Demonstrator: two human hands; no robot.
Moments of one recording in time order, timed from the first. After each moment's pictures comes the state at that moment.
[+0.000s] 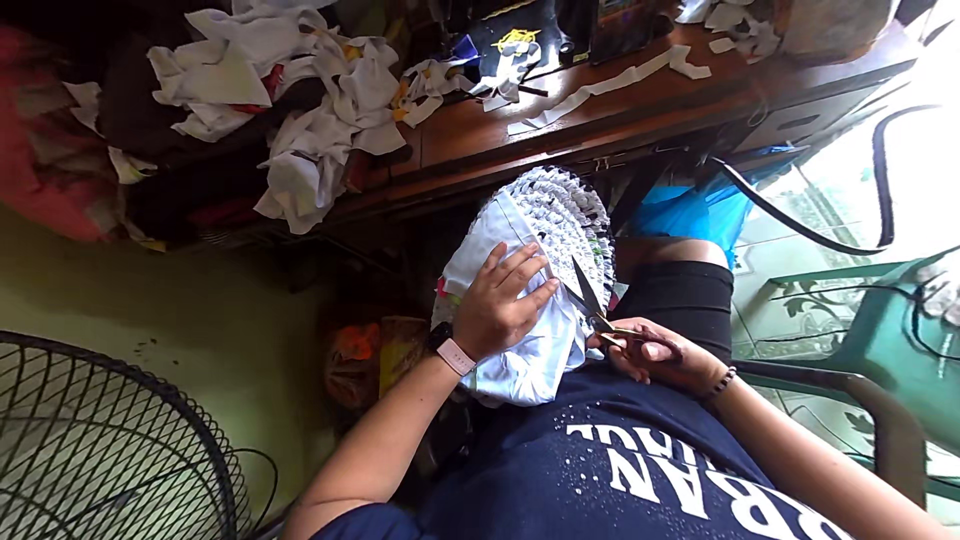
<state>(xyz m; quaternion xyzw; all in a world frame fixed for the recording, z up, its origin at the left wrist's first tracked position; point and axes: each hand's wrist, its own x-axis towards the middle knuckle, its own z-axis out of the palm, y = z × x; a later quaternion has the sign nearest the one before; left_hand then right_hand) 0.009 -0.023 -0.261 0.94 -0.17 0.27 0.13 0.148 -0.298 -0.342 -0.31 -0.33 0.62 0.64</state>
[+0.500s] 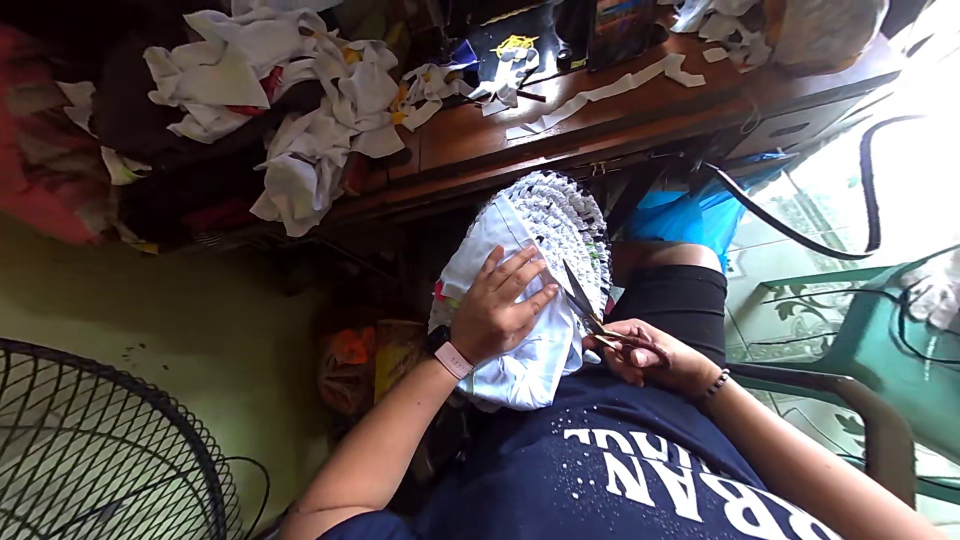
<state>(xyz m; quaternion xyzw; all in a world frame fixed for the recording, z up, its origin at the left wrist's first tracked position) 0.009 -0.021 -0.263 0.94 -0.18 0.27 0.13 0.147 -0.293 -0.335 -0.34 -0.34 0.61 0.63</state>
